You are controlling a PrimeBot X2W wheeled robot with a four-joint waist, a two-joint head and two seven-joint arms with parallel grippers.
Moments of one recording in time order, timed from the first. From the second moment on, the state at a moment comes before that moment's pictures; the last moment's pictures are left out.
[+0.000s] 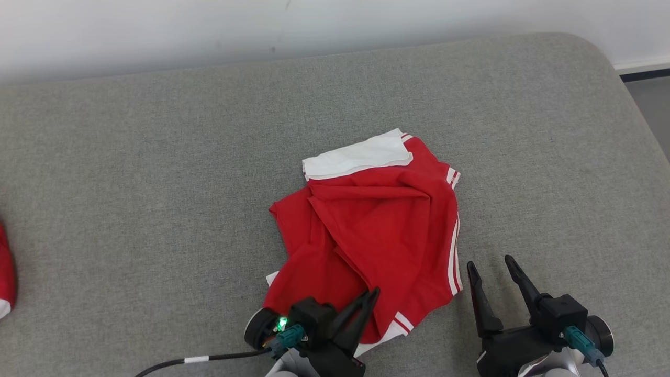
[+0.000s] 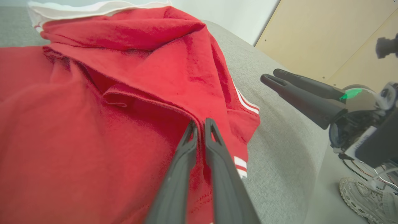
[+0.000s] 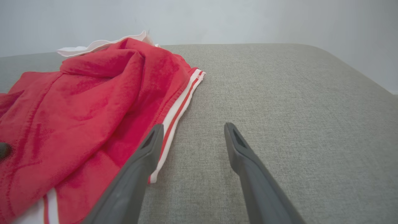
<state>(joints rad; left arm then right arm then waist) -0.44 0.05 -0.78 0.59 -0.52 -0.13 -0.26 -0.15 -0.11 0.06 0.38 0.10 0.13 -0.26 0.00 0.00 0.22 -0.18</state>
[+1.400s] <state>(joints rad) -0.73 0.37 -0.18 0.79 -0.26 0.00 -0.26 -0.19 -0.10 0.05 0.38 0.12 0.13 -0.26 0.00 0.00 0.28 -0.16</state>
